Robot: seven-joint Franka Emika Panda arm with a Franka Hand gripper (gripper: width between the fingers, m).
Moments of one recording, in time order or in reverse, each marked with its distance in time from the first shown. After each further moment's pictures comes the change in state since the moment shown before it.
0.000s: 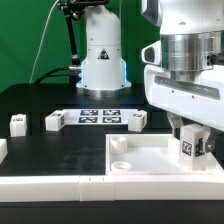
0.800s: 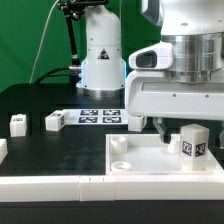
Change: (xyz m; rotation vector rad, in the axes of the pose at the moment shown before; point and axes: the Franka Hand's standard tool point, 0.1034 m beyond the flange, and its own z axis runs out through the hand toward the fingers) arm 0.000 0.000 0.000 -0.011 0.009 -0.730
